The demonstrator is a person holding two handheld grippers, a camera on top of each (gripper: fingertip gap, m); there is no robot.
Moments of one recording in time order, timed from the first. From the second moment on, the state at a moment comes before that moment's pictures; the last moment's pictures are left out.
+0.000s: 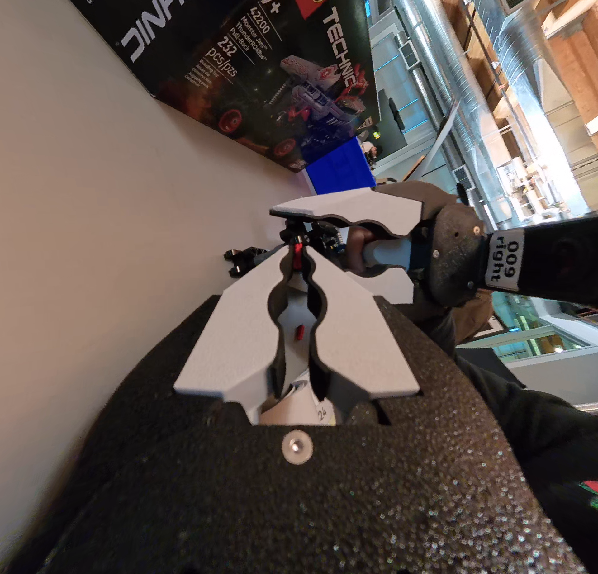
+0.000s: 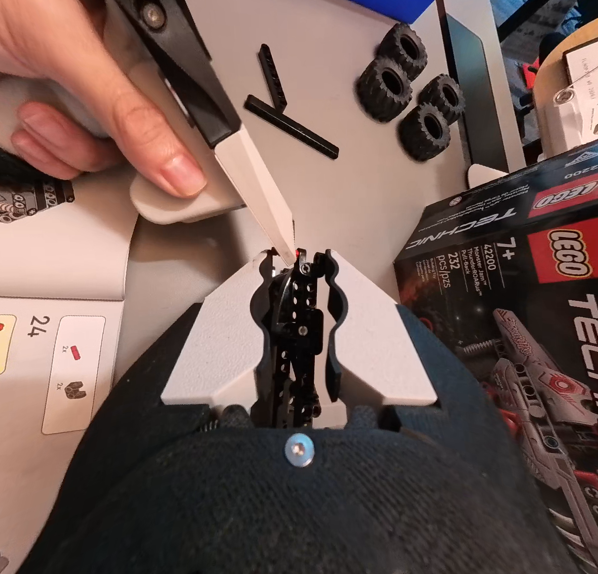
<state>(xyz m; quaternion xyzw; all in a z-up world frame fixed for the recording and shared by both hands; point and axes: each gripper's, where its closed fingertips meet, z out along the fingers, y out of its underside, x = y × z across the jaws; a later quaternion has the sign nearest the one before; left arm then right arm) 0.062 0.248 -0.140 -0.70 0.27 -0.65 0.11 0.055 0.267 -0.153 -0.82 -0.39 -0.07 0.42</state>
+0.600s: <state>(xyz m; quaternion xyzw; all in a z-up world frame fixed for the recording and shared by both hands) 0.050 0.245 -0.136 -0.68 0.29 -0.67 0.07 0.048 0.261 -0.152 -0.81 -0.40 -0.02 0.42</state>
